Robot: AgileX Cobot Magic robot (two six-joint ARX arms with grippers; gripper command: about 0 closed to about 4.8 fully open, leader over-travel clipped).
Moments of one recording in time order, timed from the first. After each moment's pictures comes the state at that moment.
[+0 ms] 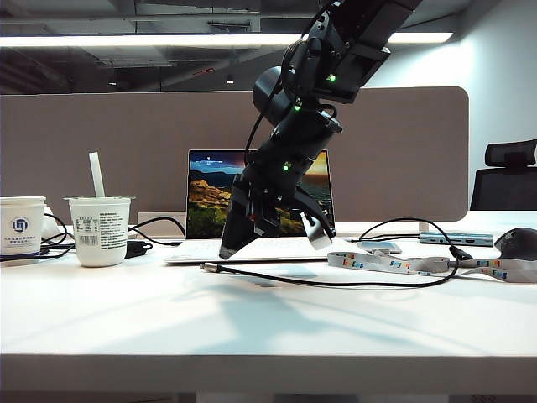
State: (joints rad) left arm -0.38 1.02 1.40 -0.22 0.36 0.17; right arm 0.60 2.18 1.69 -0.40 -0.29 2.10
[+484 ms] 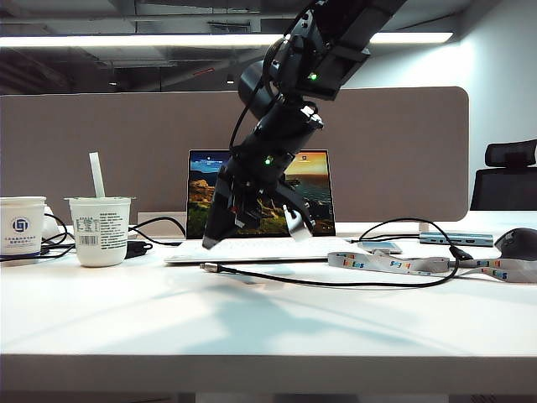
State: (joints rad) left arm -0.38 1.02 1.40 -0.22 0.36 0.17; right arm 0.61 2.24 1.82 -0.44 -0.29 2.10
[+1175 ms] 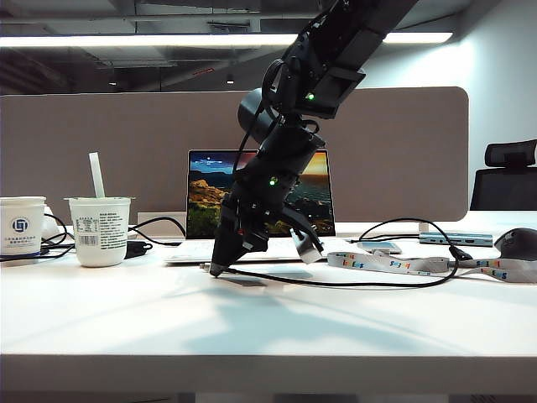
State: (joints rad) left arm -0.38 0.99 1.40 -0.24 0.36 0.16; right arm 0.61 2.29 1.83 -0.51 -0.29 2.10
